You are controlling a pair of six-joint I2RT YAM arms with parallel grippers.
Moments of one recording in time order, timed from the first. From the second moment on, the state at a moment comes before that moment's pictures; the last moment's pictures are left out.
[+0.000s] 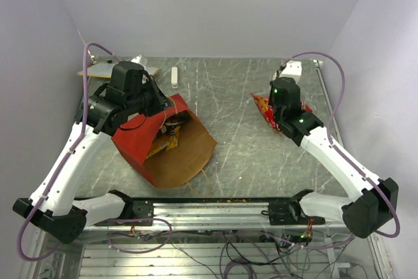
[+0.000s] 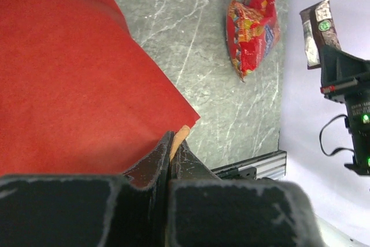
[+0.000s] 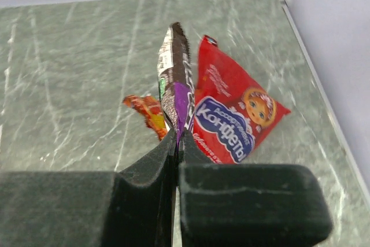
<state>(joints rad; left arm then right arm) -0.47 1.15 1.46 -0.92 0.05 -0.79 0.53 1.17 1.02 -0.19 0.67 0.11</state>
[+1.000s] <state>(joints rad) -0.47 1.13 1.34 -0.85 0.28 -0.73 0.09 1.38 0.79 -0.27 0.53 0.20</state>
